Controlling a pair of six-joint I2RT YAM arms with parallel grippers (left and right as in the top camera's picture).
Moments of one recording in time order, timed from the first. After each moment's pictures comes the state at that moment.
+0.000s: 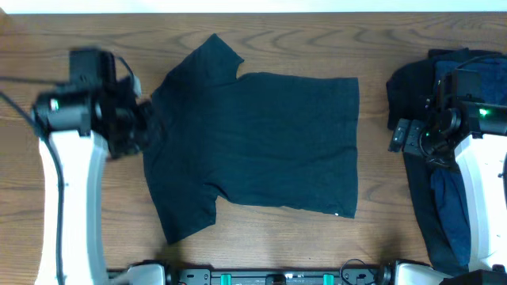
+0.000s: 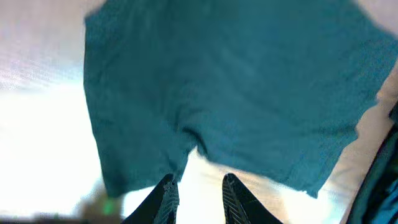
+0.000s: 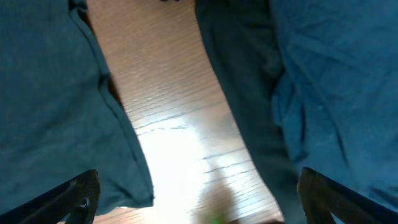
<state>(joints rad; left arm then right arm) 0.06 1.36 1.48 -1.42 0.24 -0.35 -0.12 1.41 1.27 -1.24 0.09 0.24</state>
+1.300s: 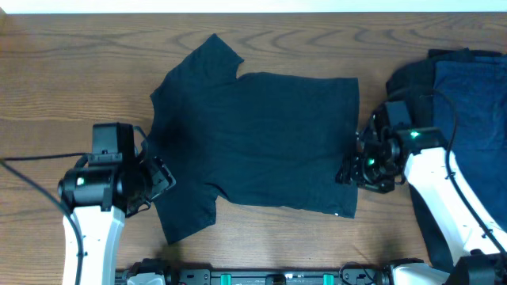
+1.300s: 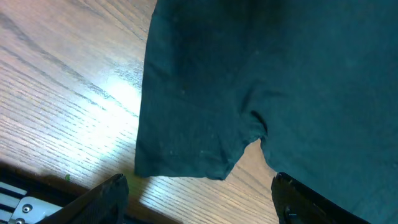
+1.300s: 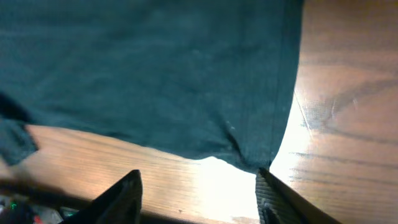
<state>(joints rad) 0.06 1.07 1.00 -1.26 0.07 -0.55 0.14 1.41 0.92 -1.04 -0.31 0.34</state>
